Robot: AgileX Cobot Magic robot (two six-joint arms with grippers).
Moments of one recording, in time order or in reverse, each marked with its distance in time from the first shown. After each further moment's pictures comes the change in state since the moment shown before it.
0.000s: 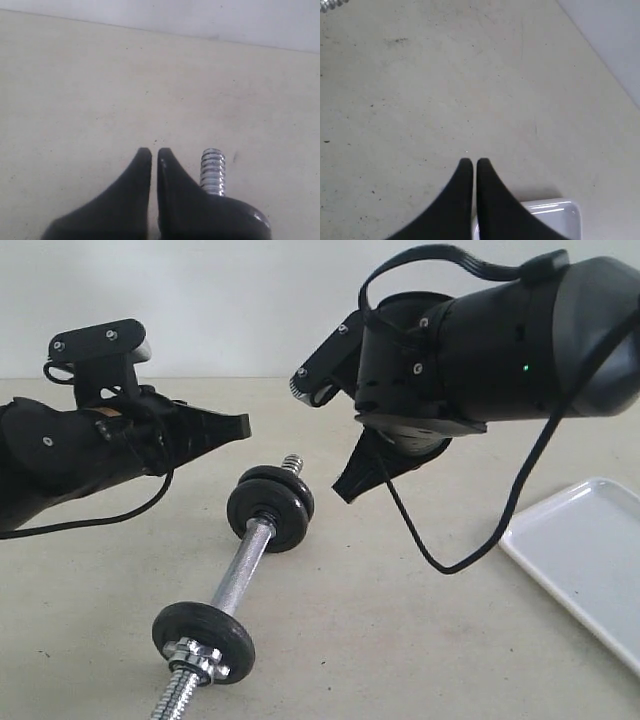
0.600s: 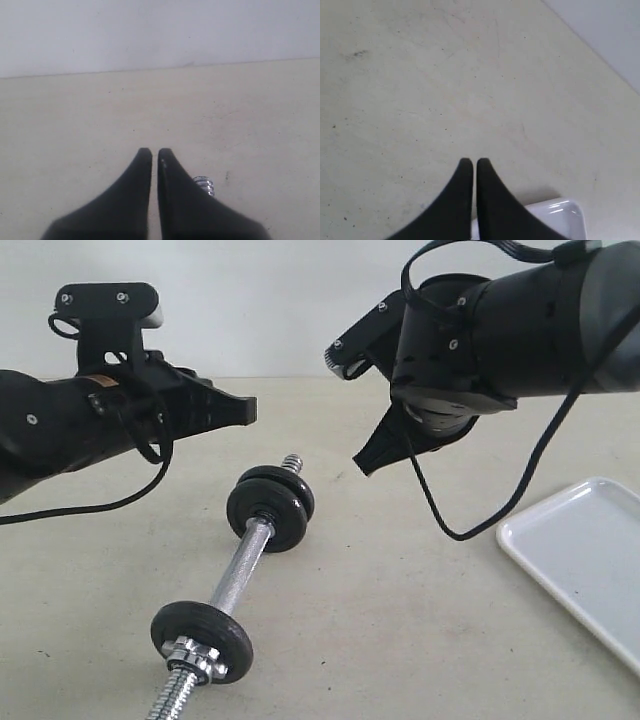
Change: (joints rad) left arm 0.000 -0.048 -0.029 0.109 0.003 0.117; right arm -0.093 0.000 0.000 -0.012 -0.062 0.064
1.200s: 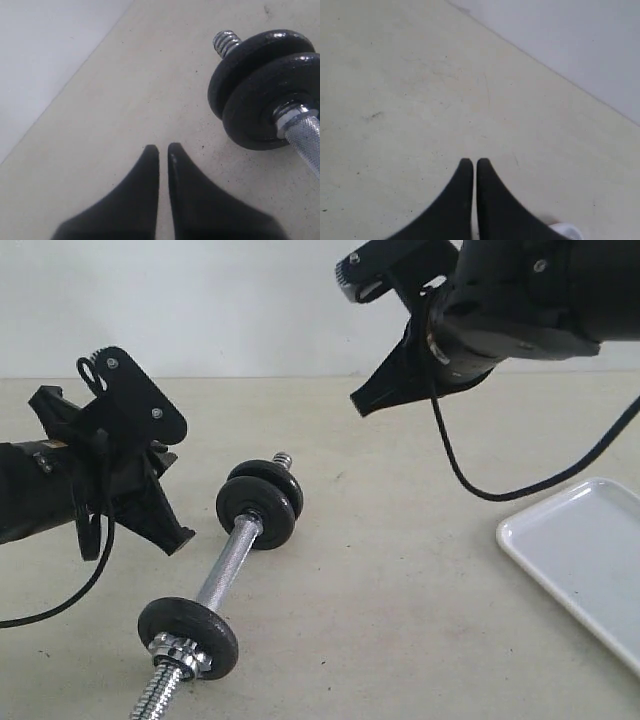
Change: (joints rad) left arm 0.000 -0.087 0.177 -0.203 0.031 0.873; right arm -0.004 -0.163 0.003 0.011 -0.062 0.030
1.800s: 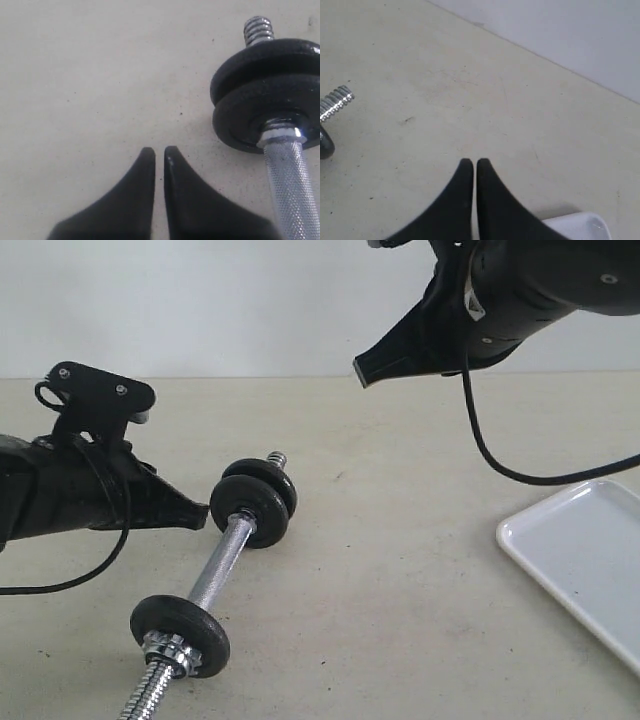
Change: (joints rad) left arm 0.000 0.054 -0.057 -0.594 0.008 0.031; right arm 0.000 -0.113 0.000 0.186 0.007 -0.098
